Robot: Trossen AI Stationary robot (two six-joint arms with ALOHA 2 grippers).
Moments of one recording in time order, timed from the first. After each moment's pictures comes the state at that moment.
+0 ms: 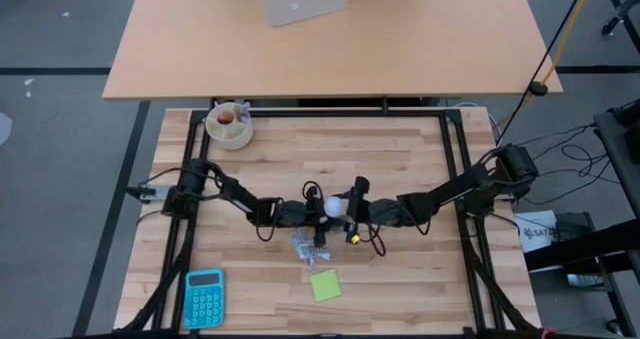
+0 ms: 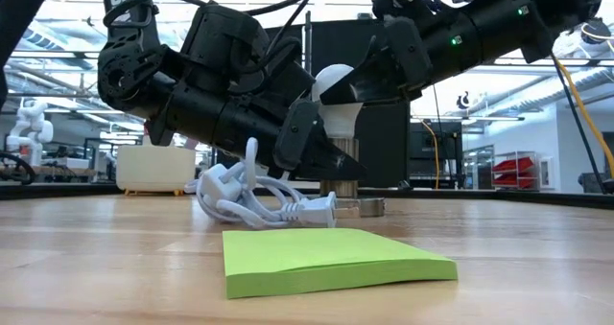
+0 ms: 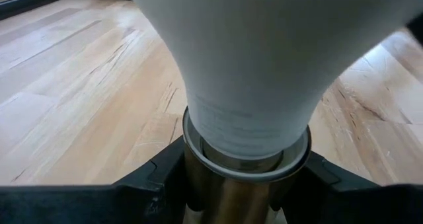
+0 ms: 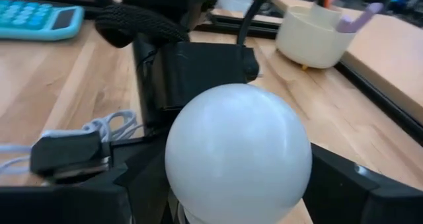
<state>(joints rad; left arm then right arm) -0.13 2.09 0.79 0.98 -0.23 -0.12 0.25 1.66 0.63 0.60 0.48 0.01</state>
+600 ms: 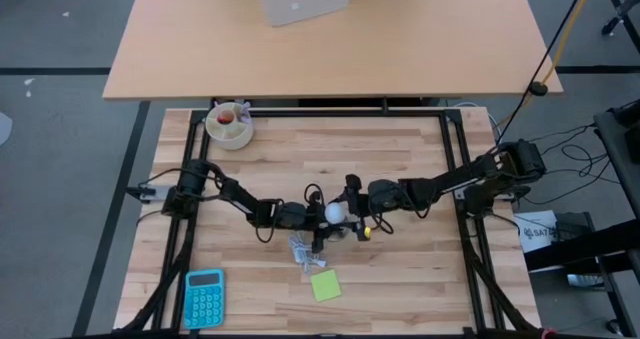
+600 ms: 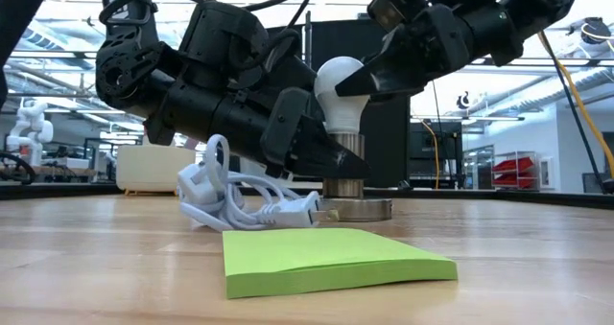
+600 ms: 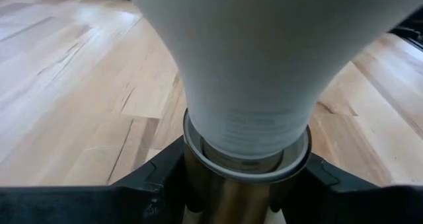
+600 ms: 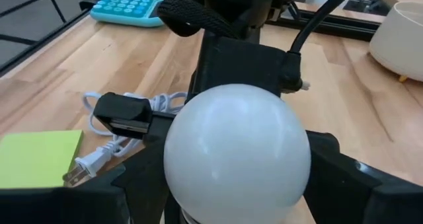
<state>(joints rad) -0.13 2.09 0.79 0.98 -0.13 -0.13 0.11 1.57 0.63 0.48 -0.02 -0.10</state>
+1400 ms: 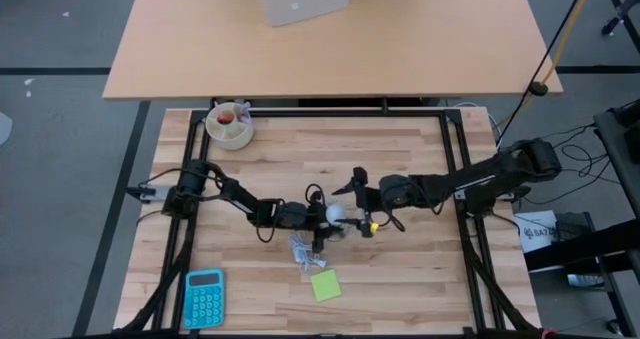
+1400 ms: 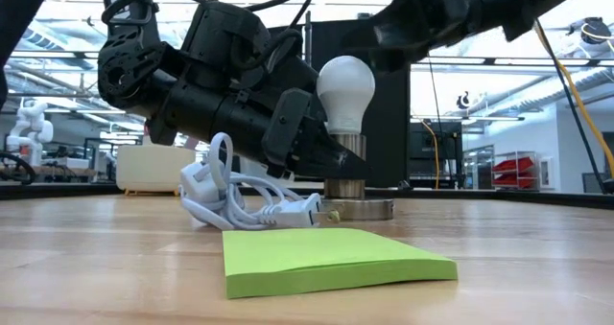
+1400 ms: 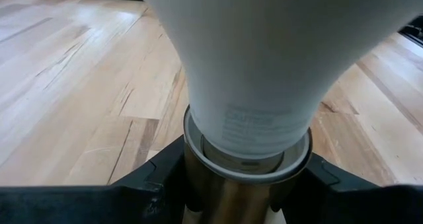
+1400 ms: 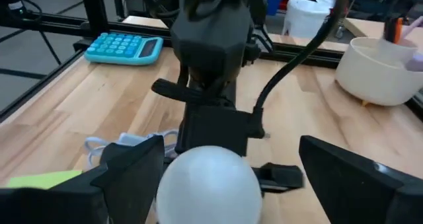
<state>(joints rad) -0.13 2.09 0.80 0.97 -0.13 -0.12 0.12 1.45 0.64 0.44 0.06 -0.07</state>
